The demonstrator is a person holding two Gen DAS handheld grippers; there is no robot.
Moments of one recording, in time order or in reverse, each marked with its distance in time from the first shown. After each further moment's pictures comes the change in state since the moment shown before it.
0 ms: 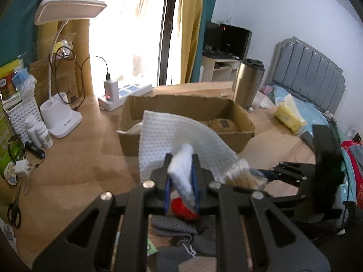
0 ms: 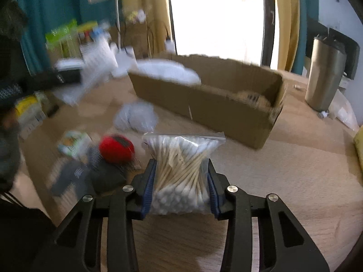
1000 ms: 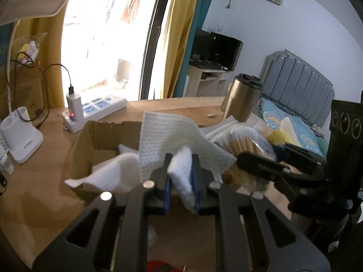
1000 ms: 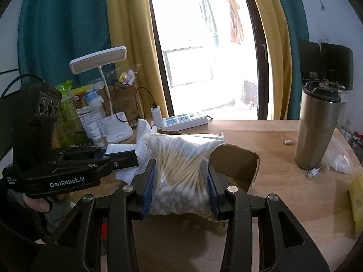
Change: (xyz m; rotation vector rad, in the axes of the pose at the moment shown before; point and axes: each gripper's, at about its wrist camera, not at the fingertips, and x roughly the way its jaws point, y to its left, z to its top) left arm 0.077 -0.014 0.054 -0.041 -0.054 -0.120; right arm -0.013 -0.061 0.077 0.049 -0.245 0.039
